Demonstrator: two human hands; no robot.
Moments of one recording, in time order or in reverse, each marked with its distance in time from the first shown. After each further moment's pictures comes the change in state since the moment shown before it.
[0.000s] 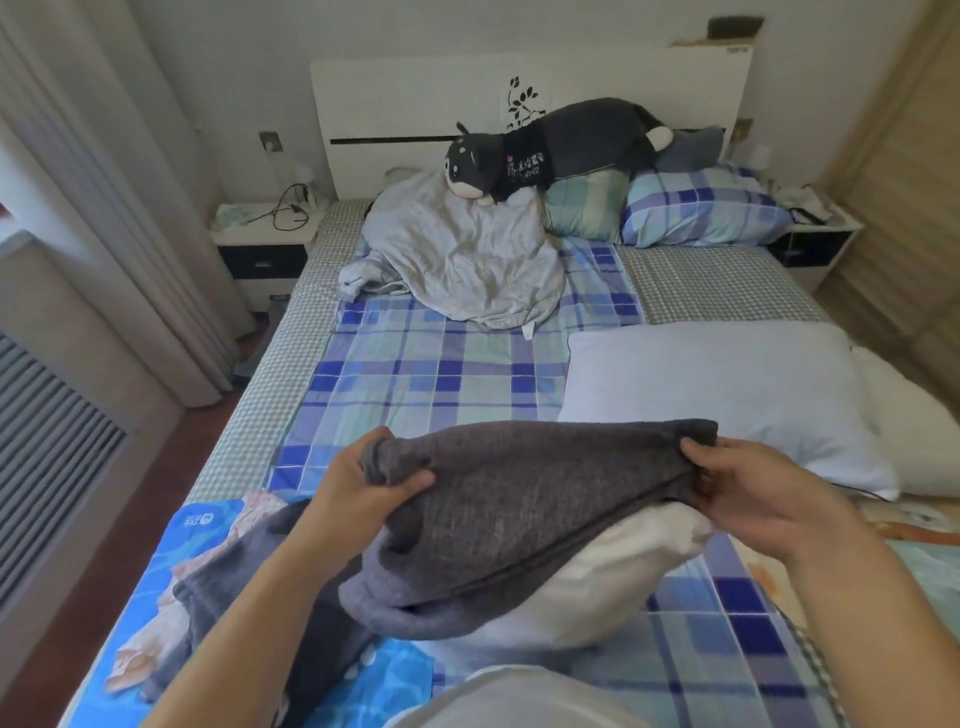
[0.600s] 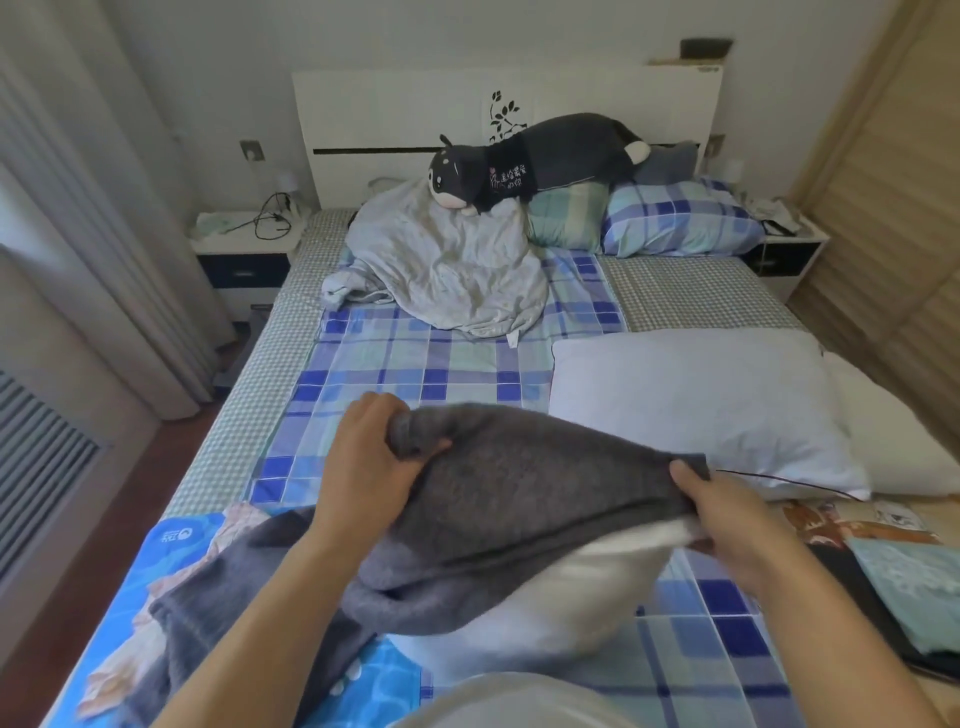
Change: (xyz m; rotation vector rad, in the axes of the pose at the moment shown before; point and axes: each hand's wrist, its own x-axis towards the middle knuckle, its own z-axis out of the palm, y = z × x) left_hand 0.021 0.021 0.025 0.397 0.281 0.176; right_hand 0.001 0.032 -0.007 -0.448 0.269 -0.051
